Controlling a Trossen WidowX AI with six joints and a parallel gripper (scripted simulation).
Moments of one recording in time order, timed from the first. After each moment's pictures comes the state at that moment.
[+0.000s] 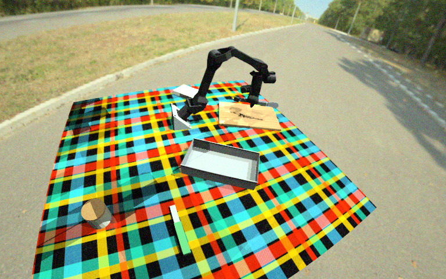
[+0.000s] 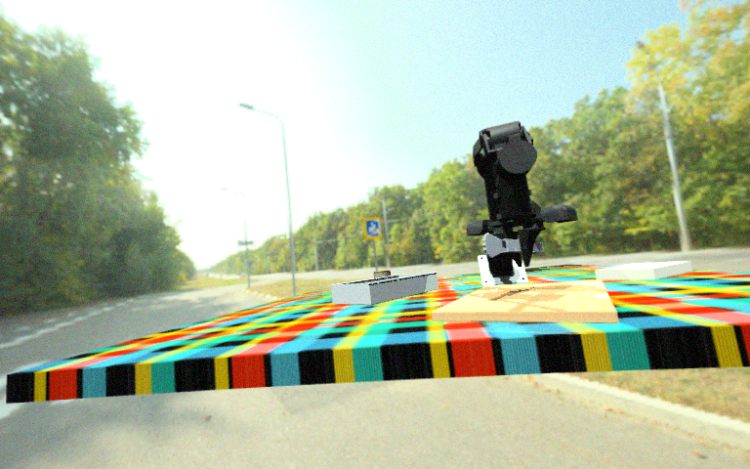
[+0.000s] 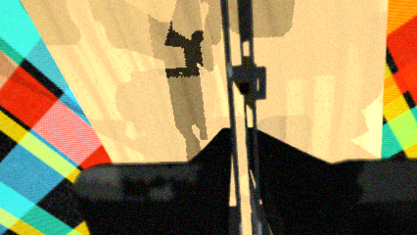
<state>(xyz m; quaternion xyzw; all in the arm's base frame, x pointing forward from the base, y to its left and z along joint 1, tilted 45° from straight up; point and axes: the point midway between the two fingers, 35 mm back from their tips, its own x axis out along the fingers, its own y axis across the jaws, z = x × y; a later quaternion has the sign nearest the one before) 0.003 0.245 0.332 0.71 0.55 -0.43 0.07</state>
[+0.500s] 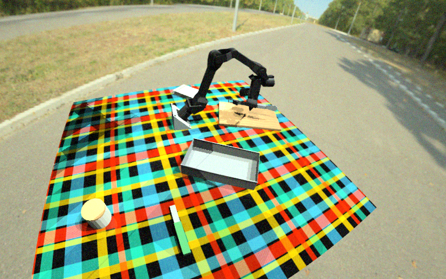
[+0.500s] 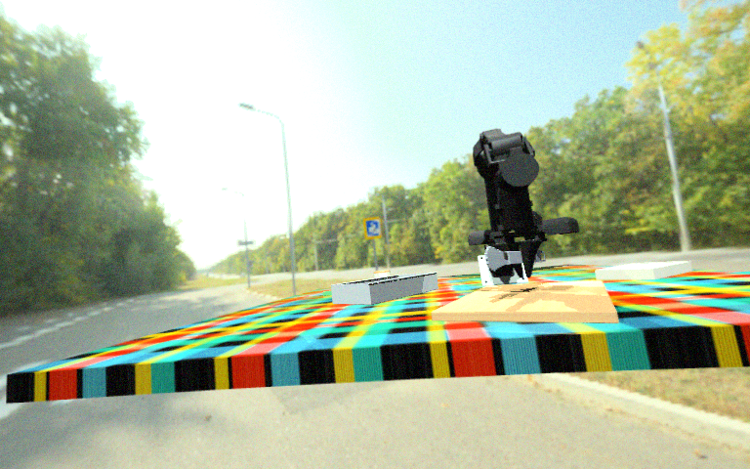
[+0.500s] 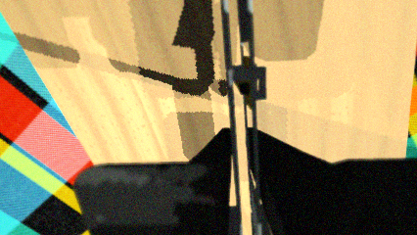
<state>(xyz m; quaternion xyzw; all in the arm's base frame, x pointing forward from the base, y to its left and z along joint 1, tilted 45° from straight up) 0.003 0.258 0.316 0.71 0.55 -0.43 0.07</state>
